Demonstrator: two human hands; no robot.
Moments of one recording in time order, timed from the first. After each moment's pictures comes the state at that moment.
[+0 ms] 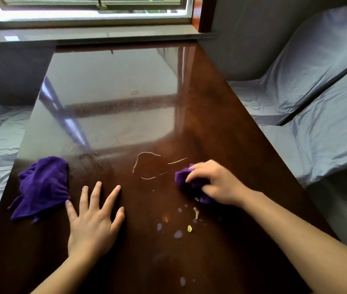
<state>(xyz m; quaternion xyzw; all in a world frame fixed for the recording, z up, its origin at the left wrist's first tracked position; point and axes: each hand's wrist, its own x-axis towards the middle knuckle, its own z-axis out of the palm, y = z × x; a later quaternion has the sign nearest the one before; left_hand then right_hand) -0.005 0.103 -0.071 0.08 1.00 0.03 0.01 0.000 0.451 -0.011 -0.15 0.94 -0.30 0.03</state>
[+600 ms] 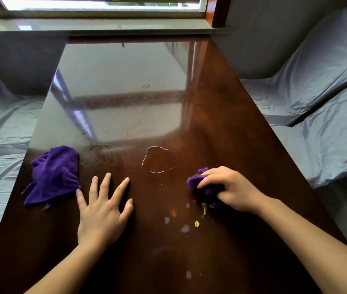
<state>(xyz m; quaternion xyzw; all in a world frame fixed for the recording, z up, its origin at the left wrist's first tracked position) -0.007 0.101 -0.077 0.08 1.00 0.04 -0.01 0.023 0.453 -0.008 -0.14 0.93 -0.34 0.06</state>
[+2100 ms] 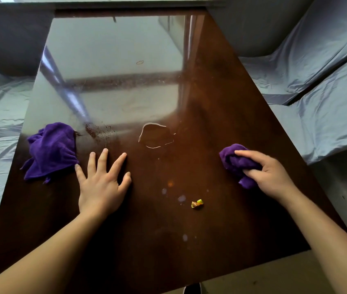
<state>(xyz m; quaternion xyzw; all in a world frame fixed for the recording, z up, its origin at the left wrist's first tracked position) -0.007 0.101 -0.076 0.08 1.00 0.05 -0.01 0.092 0.497 -0.004 0.14 0.90 -0.42 0.01</state>
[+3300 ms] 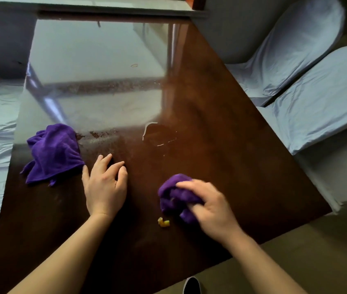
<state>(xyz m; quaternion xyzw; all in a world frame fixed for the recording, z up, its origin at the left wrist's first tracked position) -0.001 0.088 -0.067 0.07 0.95 0.30 -0.08 0.140 0.307 -0.015 0.05 0.90 -0.44 -0.05</state>
